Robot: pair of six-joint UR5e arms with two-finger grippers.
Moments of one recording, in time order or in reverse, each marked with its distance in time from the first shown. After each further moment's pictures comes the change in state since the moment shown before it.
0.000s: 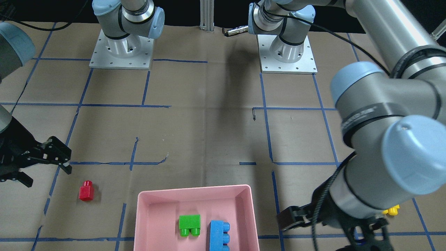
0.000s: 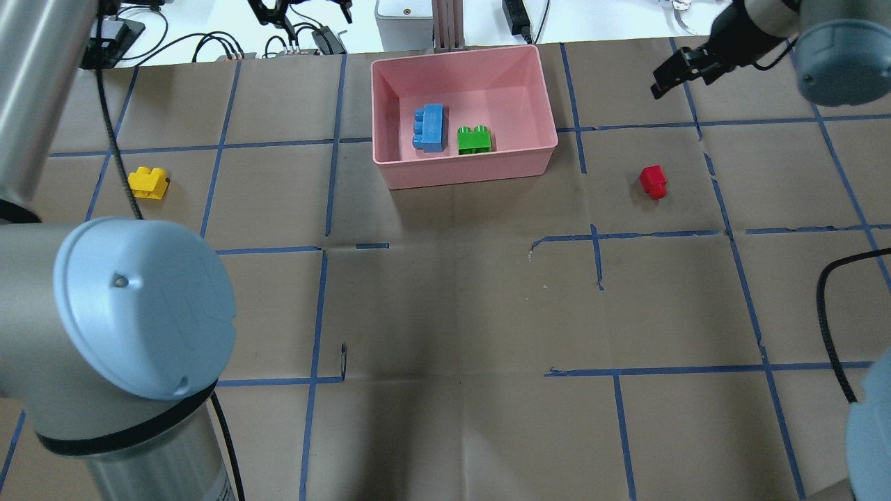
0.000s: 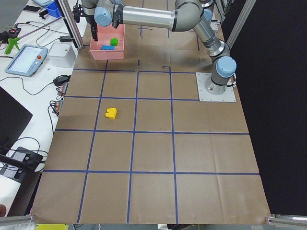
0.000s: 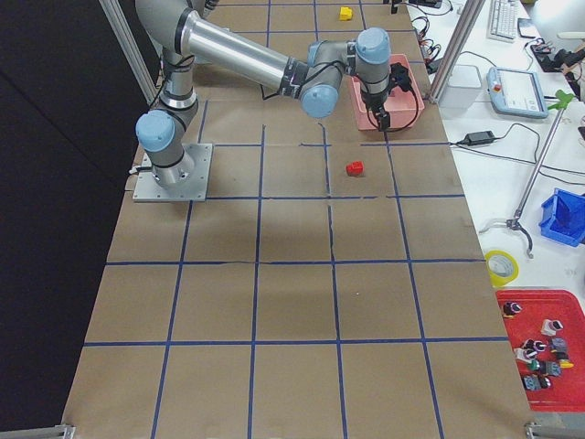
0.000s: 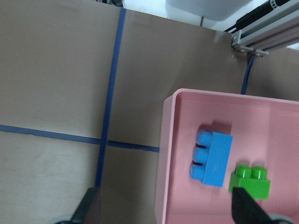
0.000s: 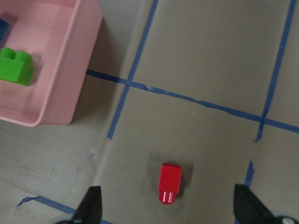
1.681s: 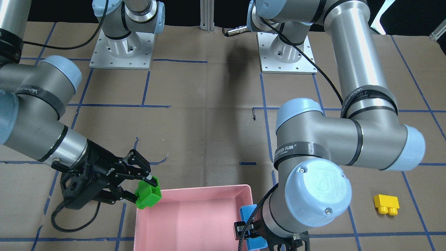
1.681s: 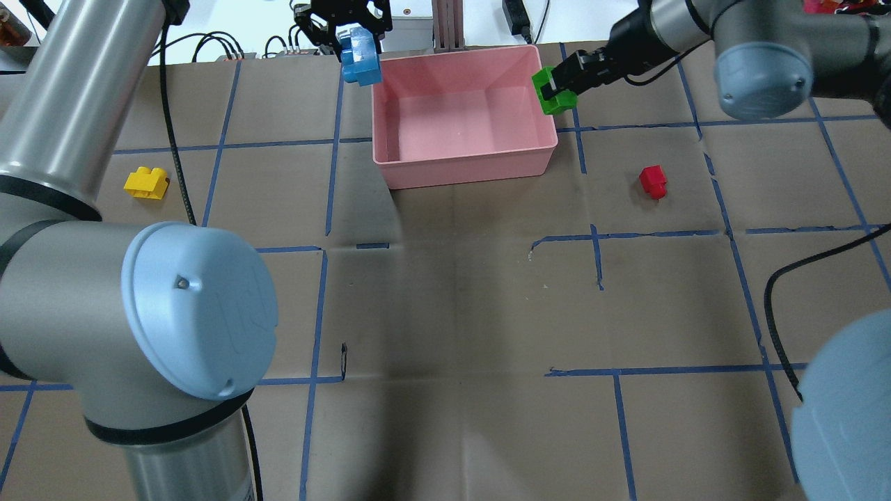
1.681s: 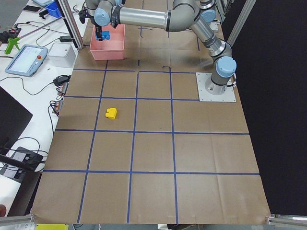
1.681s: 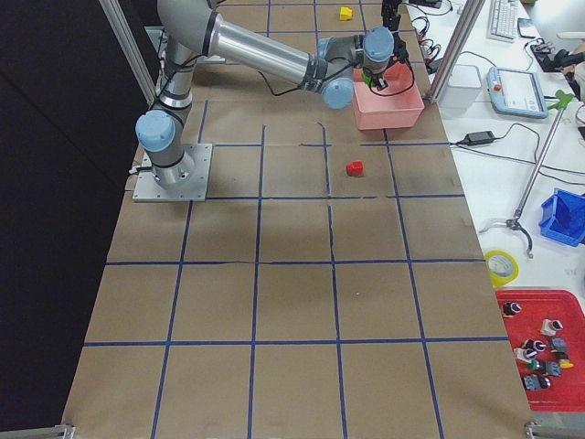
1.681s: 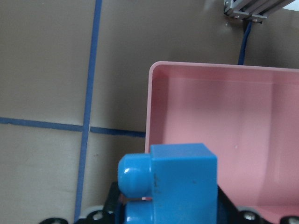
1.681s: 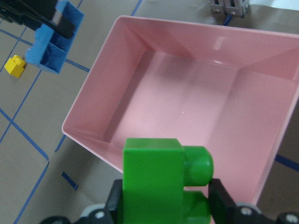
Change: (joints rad) left arm -0.145 -0.172 0.053 0.092 0.047 -0.164; right arm 0.233 0.172 -0.144 -0.028 0.420 0.066
